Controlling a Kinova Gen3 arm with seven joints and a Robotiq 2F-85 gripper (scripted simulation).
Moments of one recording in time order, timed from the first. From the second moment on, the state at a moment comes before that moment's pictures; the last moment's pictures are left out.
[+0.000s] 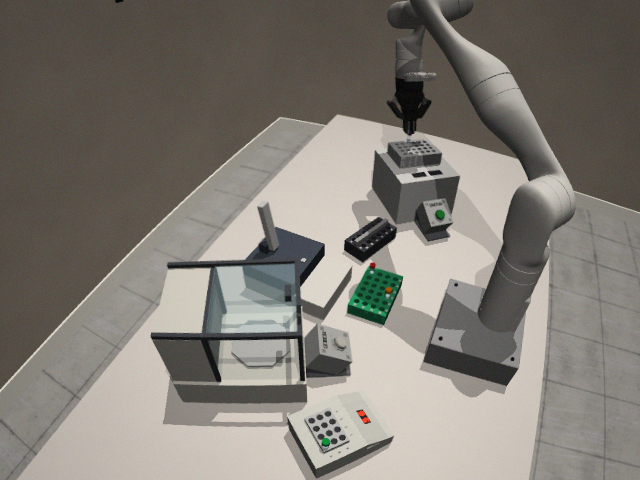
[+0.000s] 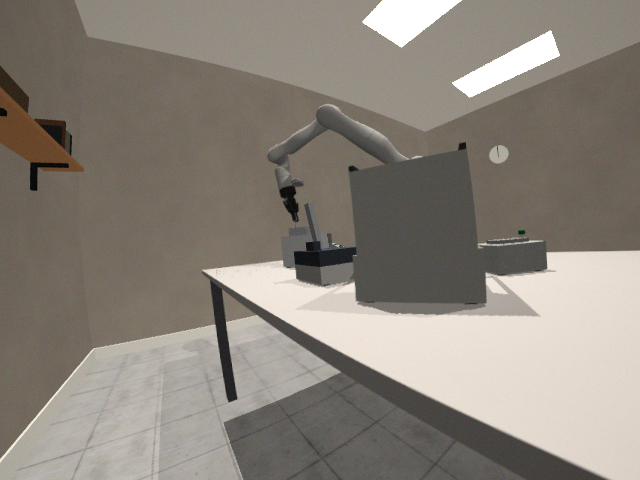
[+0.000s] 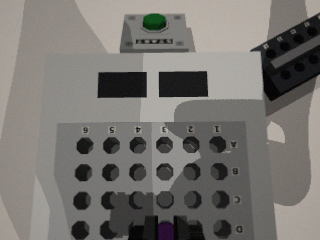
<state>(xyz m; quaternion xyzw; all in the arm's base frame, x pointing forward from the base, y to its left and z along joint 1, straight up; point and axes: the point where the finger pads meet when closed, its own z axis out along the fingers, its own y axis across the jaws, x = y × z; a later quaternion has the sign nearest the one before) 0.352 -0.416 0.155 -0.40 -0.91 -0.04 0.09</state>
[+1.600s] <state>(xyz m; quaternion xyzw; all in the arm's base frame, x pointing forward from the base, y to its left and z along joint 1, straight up) 0.352 -0.416 0.144 -0.40 -0.91 -0.04 0.09</state>
